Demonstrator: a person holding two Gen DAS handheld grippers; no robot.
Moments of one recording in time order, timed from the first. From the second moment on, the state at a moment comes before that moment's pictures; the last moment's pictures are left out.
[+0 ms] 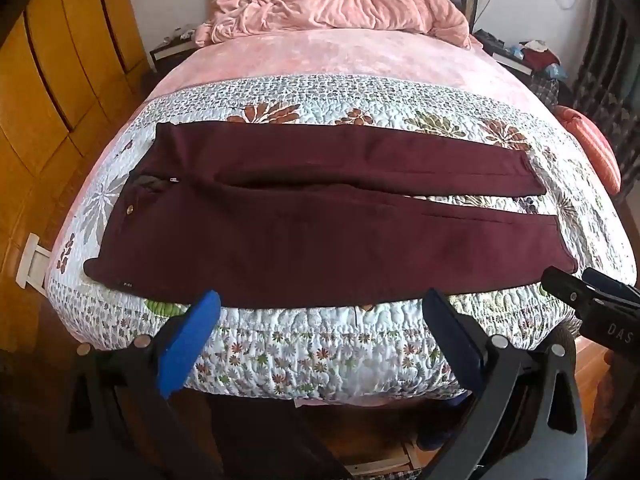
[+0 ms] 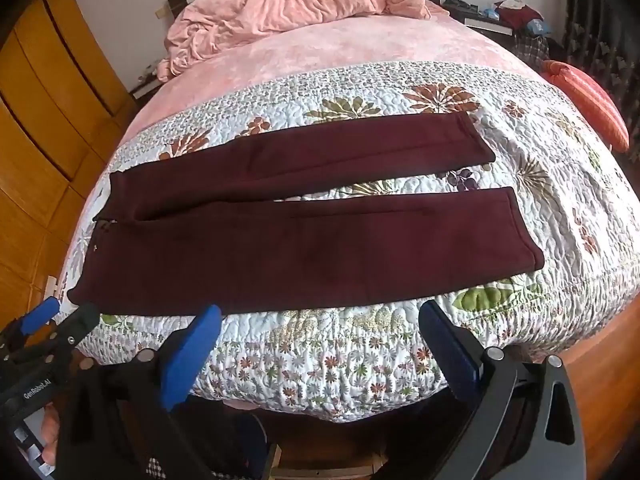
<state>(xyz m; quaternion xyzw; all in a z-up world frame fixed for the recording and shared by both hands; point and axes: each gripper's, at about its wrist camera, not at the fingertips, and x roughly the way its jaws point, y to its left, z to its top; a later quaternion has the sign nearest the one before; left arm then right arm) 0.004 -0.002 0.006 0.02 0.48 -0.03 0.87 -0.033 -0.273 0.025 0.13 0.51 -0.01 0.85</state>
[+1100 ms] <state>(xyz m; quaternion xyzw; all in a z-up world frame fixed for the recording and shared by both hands) 0.014 0.004 0.005 0.01 0.48 -0.03 0.87 -0.025 -0.270 0.023 0.12 0.51 -0.01 0.85</state>
